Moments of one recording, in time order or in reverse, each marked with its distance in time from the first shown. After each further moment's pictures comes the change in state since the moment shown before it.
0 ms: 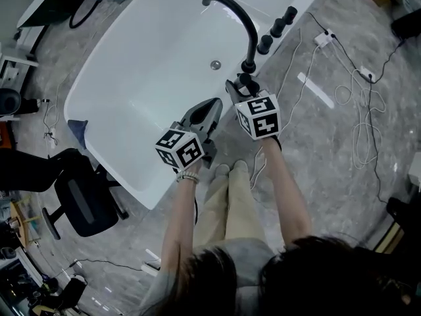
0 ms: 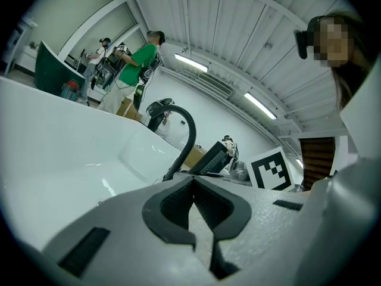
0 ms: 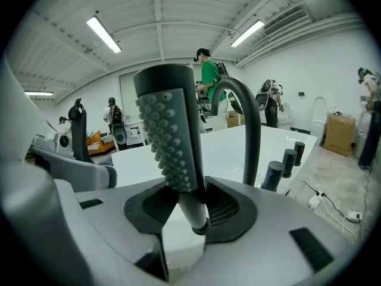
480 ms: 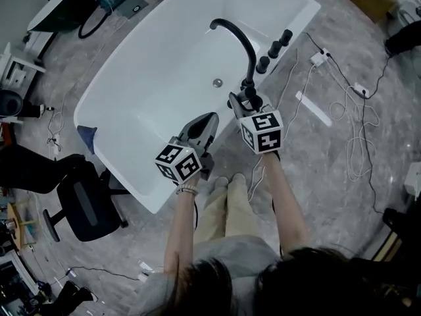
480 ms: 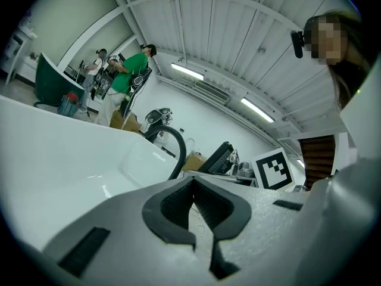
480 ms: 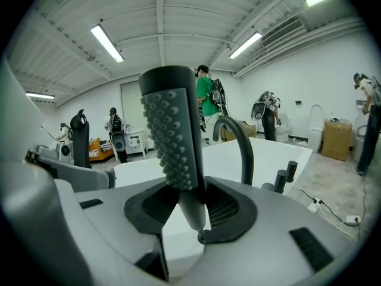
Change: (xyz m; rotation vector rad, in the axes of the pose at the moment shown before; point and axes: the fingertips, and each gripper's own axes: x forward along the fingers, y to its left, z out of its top) left arm -0.037 -0.034 0.044 0.035 -0.066 0.012; right arm -0.050 0.016 0.059 0.004 -0.087 -0.015
